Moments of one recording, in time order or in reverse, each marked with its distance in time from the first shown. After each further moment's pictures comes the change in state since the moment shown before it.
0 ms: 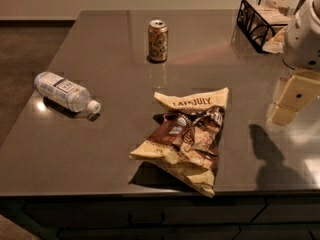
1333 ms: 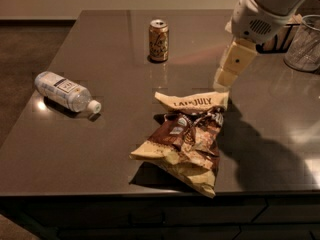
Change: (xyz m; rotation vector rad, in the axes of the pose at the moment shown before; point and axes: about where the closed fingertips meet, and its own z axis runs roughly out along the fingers) arm -0.070 -0.081 0.043 0.019 -0.104 0.066
